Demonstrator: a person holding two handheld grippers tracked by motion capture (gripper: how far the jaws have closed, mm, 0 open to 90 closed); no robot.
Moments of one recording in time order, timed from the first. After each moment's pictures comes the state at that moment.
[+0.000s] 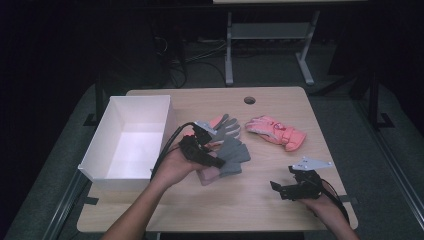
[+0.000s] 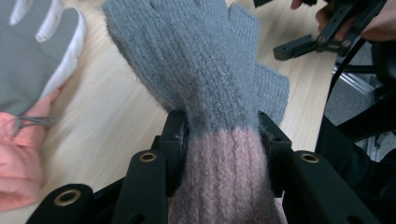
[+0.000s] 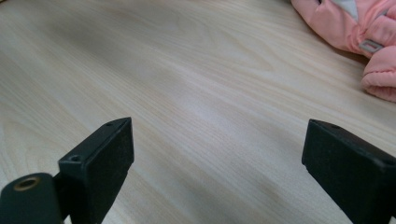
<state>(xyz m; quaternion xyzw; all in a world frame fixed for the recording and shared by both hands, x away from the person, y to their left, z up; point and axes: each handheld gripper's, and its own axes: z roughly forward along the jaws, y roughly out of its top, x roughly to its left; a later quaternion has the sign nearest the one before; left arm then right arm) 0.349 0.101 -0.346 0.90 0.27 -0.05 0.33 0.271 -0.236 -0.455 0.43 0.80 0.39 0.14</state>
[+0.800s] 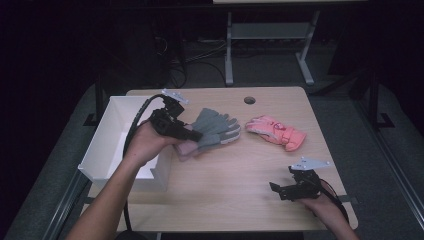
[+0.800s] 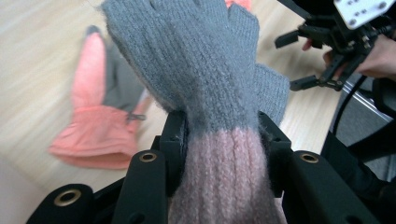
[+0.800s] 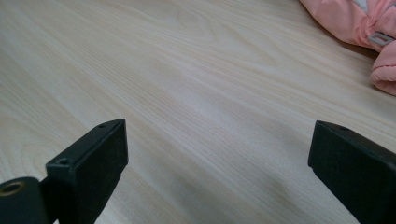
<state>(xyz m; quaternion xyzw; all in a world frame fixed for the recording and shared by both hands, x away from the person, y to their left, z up) 0.368 0.161 -0.273 0.88 0.31 0.00 0.35 0.273 -0.235 -0.459 0.43 0.80 0.39 0.14</state>
